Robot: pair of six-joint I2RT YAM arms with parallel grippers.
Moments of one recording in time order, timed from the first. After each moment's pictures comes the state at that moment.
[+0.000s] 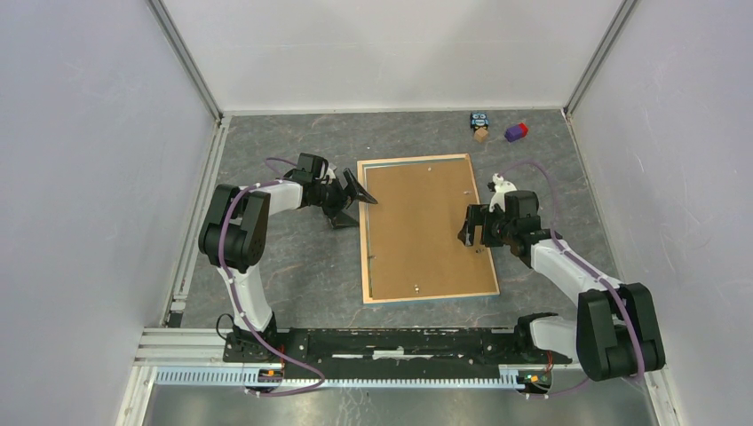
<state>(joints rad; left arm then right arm) -0.26 1.92 1.07 -0.15 0.68 -0.89 0.16 1.21 0.53 -0.11 -0.24 0.19</state>
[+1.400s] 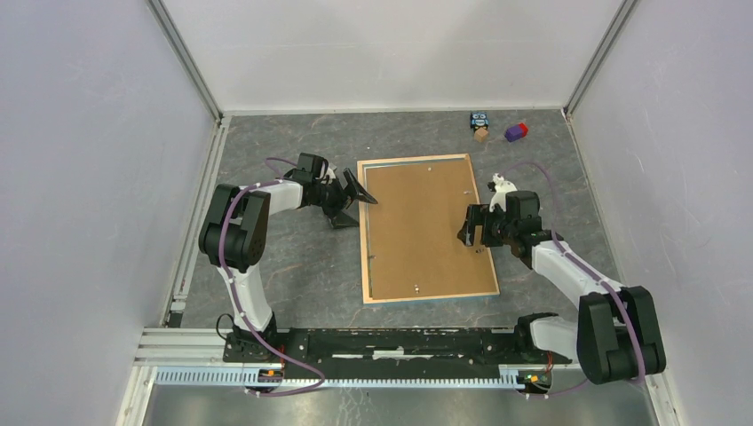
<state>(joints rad) -0.26 1.92 1.07 -0.15 0.68 -0.89 0.16 1.19 0.52 -0.11 -0.25 0.18</state>
